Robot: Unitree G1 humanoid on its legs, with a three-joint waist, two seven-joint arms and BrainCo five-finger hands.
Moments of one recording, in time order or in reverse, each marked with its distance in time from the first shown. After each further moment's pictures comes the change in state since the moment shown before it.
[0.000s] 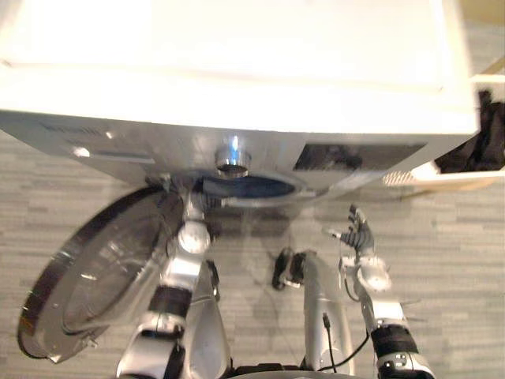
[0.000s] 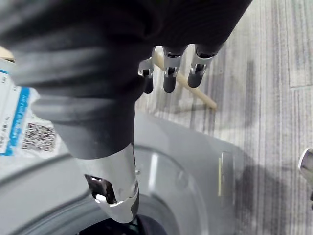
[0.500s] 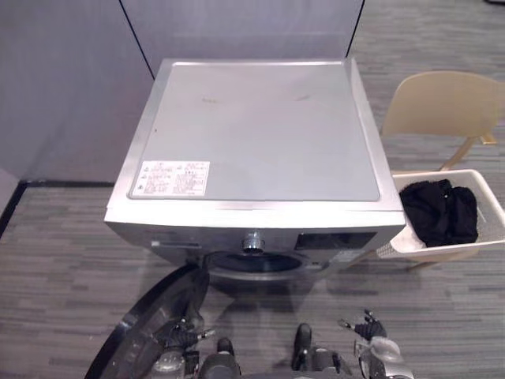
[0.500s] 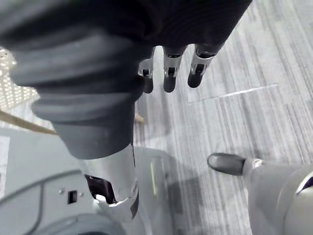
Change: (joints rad) left arm 0.348 -0.007 0.165 0.553 -0.233 -0.059 -0.113; right arm 0.129 -0.023 -0.179 0.512 -0.018 0.037 0.006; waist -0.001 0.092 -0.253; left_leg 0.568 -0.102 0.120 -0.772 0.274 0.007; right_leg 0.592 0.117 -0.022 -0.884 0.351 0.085
